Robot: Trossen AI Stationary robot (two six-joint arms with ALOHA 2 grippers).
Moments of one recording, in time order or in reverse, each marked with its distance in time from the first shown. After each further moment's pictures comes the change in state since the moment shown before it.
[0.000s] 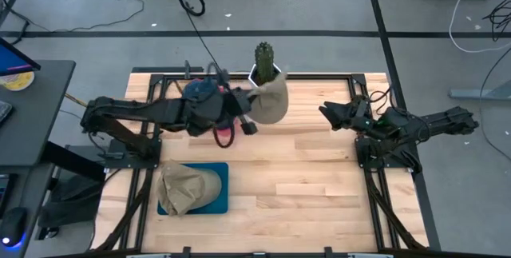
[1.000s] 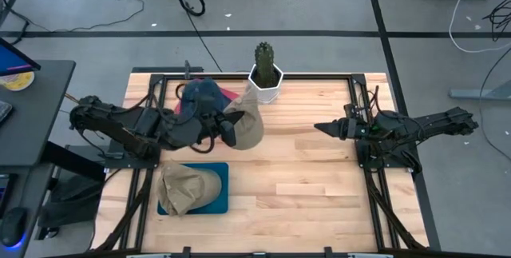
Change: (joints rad) left arm -0.192 -0.115 -0.006 -0.291 -0.057 -1.254; right arm 0.000 -0.024 0.000 -0.236 -0.258 -0.126
